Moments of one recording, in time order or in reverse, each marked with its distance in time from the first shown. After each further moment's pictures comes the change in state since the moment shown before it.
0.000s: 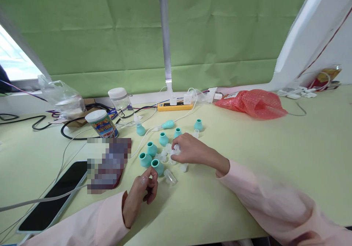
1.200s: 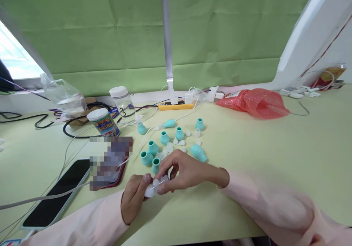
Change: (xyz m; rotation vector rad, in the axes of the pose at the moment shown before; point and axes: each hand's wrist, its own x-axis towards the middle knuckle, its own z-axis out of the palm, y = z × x) left_hand -0.001 0.007 -0.008 0.217 0.056 0.157; right_hand -0.019 -0.022 0.021 0.887 -0.310 -0.288
